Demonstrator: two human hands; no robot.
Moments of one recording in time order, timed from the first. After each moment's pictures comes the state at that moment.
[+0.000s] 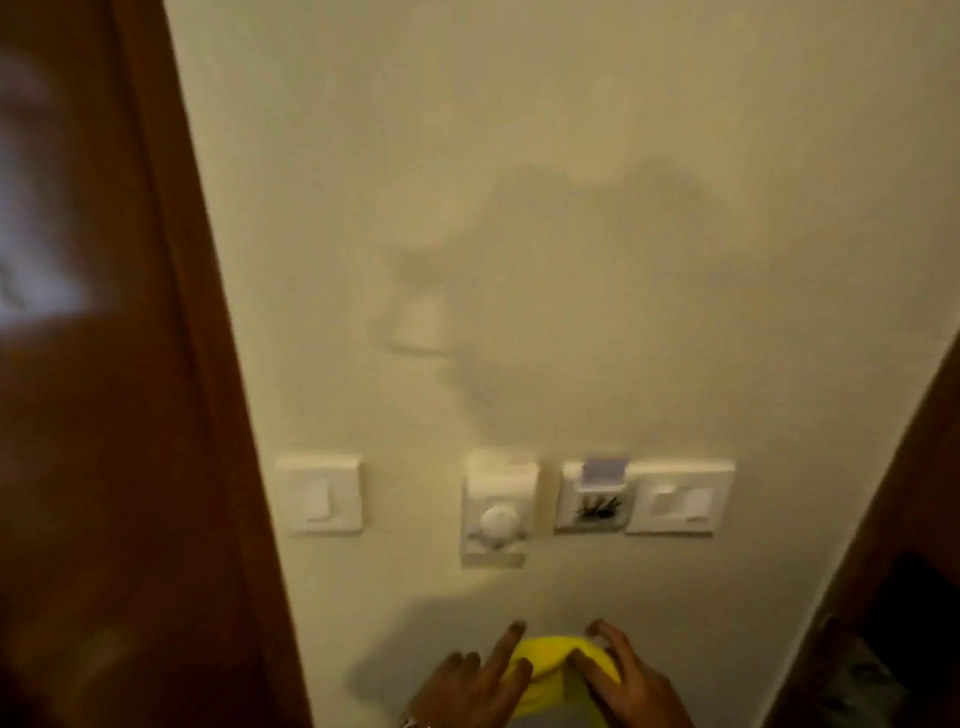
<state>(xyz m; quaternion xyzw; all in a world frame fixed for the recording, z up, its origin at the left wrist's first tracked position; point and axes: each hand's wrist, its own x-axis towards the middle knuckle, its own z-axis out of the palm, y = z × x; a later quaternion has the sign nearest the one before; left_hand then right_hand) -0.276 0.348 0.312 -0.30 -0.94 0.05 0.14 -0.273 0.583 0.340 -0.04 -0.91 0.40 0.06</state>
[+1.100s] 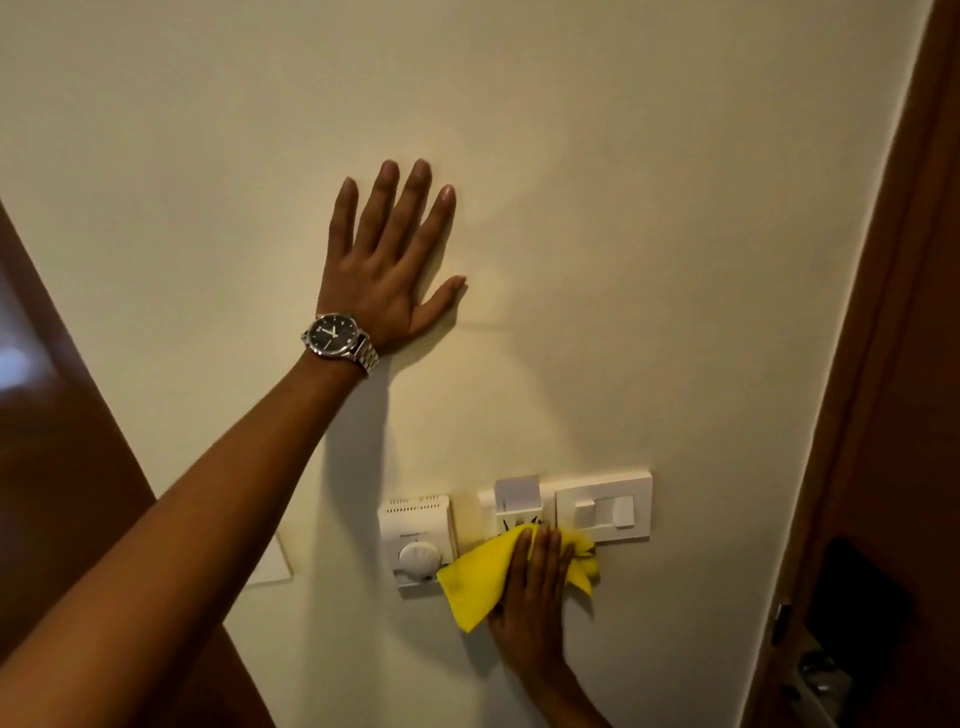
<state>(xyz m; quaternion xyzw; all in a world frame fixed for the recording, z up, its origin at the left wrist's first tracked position) -0.444 0.388 0.740 -0.20 -0.71 0.16 0.66 -0.371 0.546 0.348 0.04 -0.89 0.20 0.41</state>
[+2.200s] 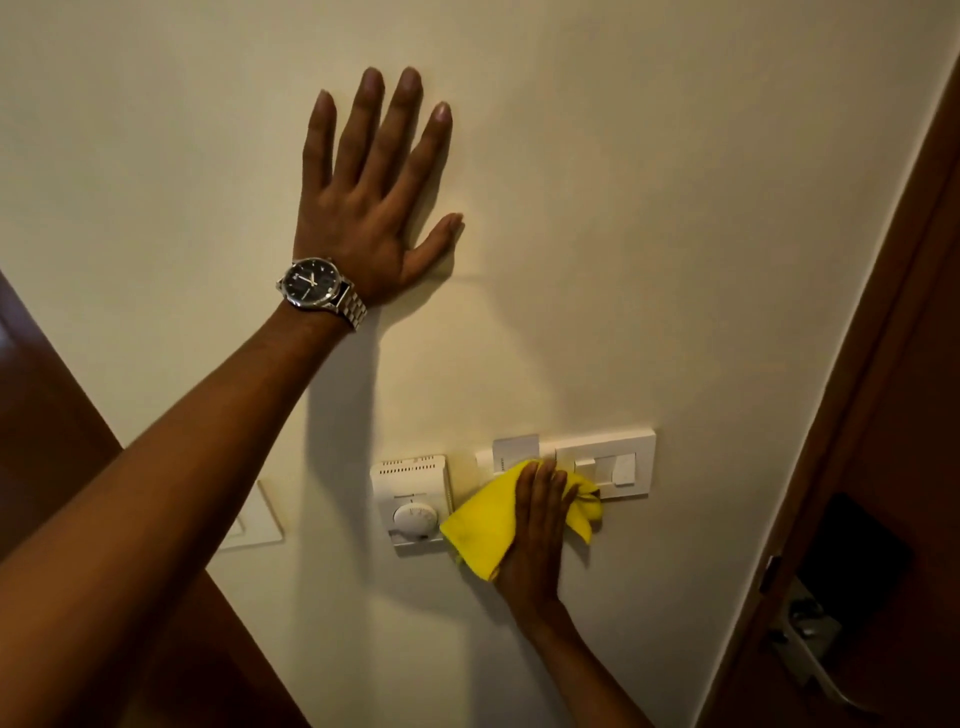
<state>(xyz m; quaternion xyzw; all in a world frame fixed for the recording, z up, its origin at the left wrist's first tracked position) -0.450 0.389 0.739 -0.18 -0.70 0.18 0.67 -0.380 0.546 0.374 0.01 -0.86 0.22 0.47</state>
